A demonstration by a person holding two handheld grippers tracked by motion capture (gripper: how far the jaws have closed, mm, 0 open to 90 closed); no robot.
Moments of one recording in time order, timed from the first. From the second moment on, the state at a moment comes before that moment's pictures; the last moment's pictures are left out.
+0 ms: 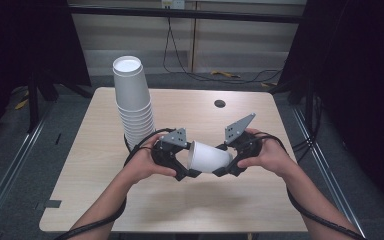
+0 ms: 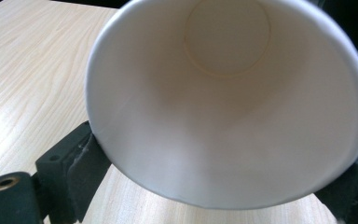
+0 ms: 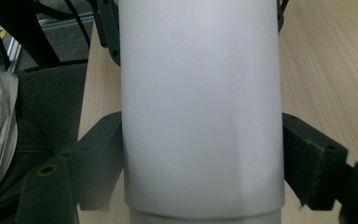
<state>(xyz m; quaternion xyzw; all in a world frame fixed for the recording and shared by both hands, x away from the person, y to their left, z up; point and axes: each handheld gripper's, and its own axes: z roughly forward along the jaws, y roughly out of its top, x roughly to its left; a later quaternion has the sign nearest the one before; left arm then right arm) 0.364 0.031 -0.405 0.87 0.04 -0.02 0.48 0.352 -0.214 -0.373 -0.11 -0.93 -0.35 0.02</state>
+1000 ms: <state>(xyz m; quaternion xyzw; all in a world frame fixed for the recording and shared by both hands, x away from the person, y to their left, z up) 0.366 0.032 -0.402 0.87 0.04 -0.02 0.50 0.352 -0.210 -0.375 -0.10 -0.93 -0.34 0.02</state>
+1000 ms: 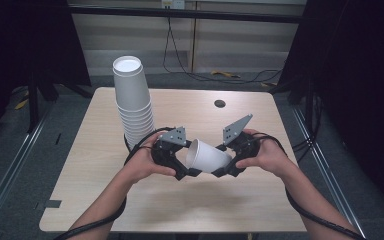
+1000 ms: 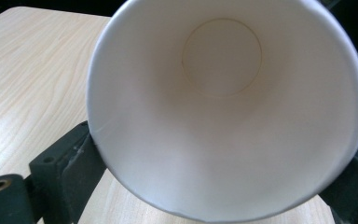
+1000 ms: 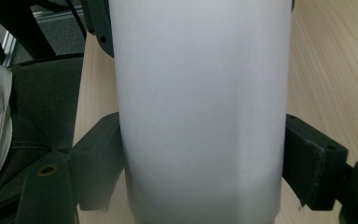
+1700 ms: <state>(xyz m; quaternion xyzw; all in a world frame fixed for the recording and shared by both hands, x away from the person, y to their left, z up) 0.366 0.034 -0.401 0.87 0.05 -0.03 0.50 0.353 -0.206 -0.382 -0.10 -0.94 -0.33 0.02</state>
